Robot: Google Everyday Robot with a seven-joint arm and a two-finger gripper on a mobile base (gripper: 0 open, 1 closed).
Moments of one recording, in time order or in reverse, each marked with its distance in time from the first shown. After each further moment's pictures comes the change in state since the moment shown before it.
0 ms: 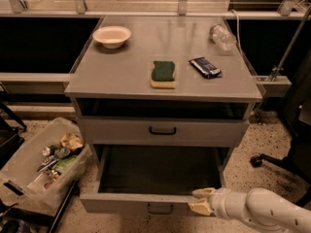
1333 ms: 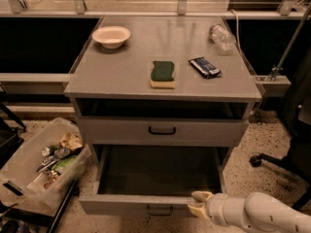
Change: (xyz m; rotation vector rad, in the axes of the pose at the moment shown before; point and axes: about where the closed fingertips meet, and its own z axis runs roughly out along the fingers) arm 0.004 0.034 -0.004 -0.071 0.001 -0.023
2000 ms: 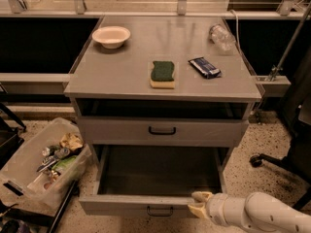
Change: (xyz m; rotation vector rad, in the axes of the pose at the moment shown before) arm -0.003 0.000 -0.003 0.000 0.000 0.000
